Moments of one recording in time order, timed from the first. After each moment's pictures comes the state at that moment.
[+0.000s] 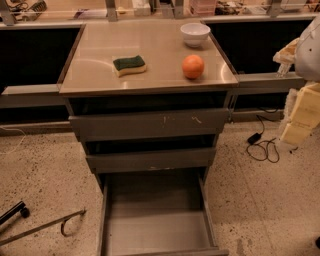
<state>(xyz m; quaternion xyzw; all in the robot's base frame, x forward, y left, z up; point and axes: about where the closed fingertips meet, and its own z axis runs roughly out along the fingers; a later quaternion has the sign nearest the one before) 0.438 -0.217 0.976 -0.60 0.78 -0.03 0.16</state>
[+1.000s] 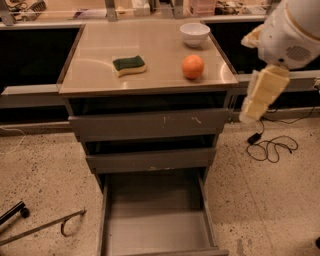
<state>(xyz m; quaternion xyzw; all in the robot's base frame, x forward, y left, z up) 0.503 -0.179 0.974 -0.63 0.75 -0.03 0.22</state>
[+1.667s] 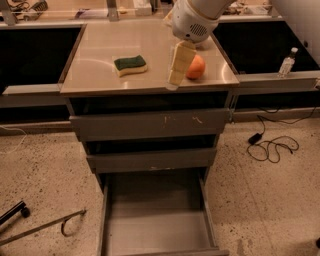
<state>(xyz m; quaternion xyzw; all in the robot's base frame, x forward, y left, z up) 0.623 -0.028 0.967 -0.71 0.65 0.03 0.28</state>
